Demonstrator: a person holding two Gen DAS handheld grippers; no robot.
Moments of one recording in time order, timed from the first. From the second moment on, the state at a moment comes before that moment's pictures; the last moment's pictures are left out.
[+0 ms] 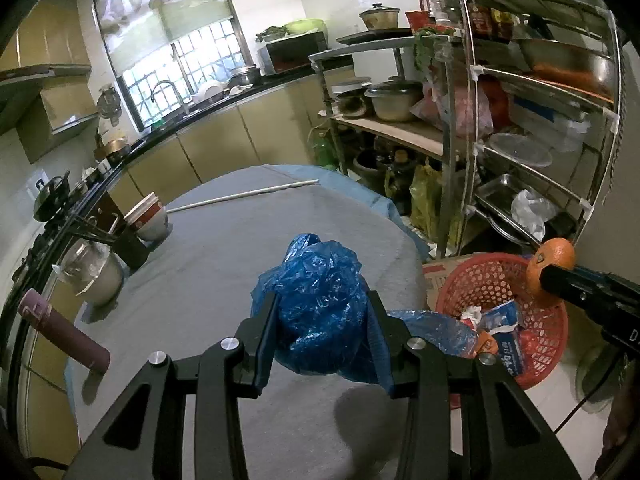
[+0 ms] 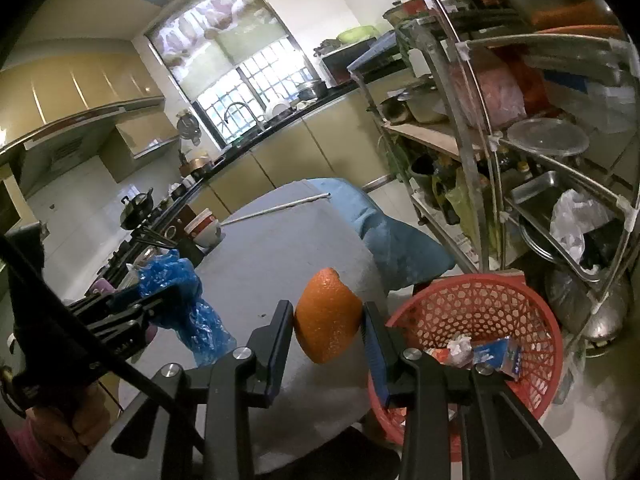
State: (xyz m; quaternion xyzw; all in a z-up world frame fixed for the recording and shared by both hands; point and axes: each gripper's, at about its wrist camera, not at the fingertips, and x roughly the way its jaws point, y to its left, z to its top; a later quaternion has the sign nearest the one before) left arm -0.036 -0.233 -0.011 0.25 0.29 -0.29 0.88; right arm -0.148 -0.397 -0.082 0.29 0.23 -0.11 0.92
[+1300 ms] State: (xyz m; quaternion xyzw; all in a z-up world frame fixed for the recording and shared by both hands) left arm -0.055 -0.279 -0.026 0.28 0.29 -0.32 0.86; right arm -0.171 -0.425 -0.101 0.33 0.23 -0.14 0.90
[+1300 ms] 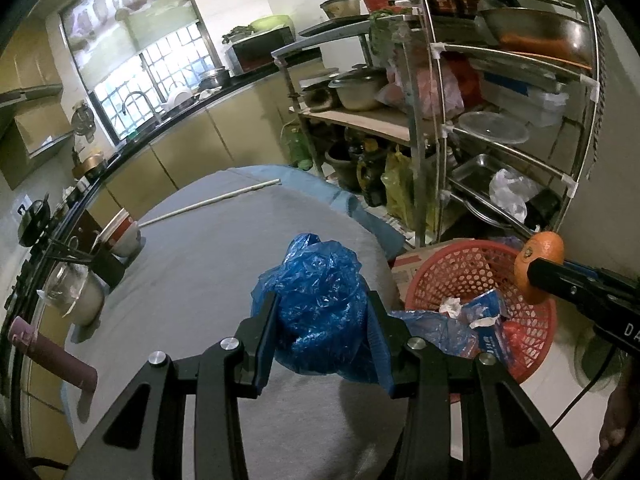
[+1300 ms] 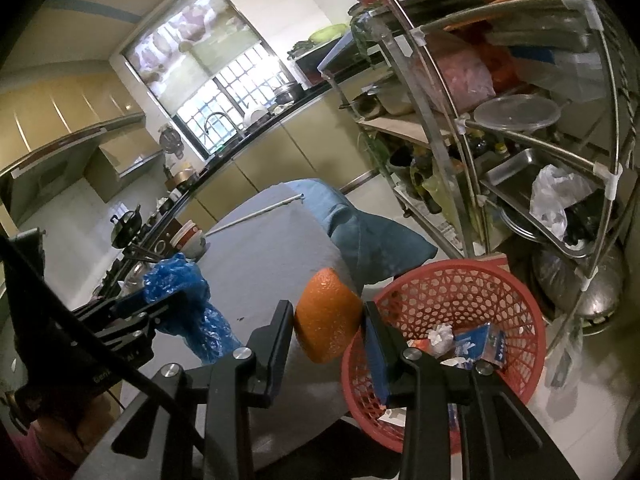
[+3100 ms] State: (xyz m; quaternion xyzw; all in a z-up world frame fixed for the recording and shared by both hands) left arm -0.072 -0.339 -0.049 0.32 0.30 -0.36 0.82; right arm -0.192 -0.463 -0.118 0.37 0.22 -0.17 0.89
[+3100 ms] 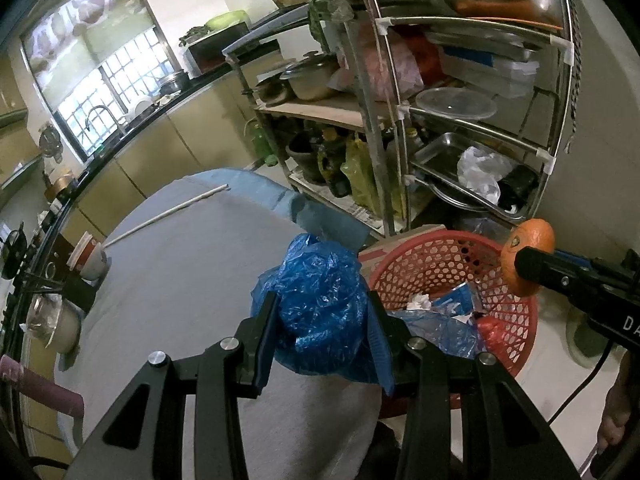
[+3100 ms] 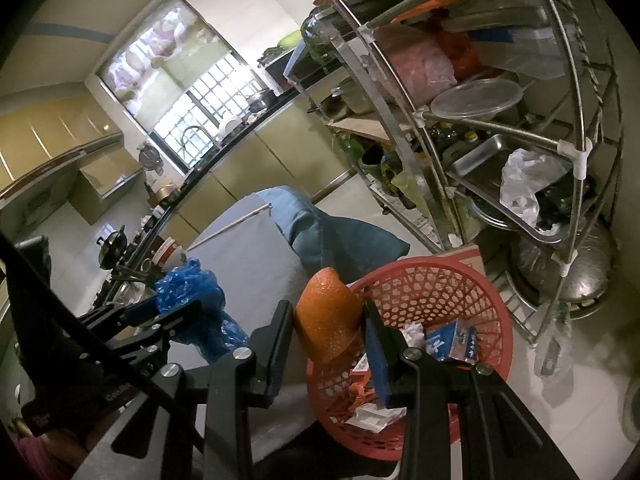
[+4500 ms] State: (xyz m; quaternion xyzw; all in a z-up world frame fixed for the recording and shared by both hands) left arm -0.070 -0.376 -0.088 0.31 0.38 -0.43 0.76; right arm -0.178 -0.497 -0.145 0.39 0.25 -0.17 0.87
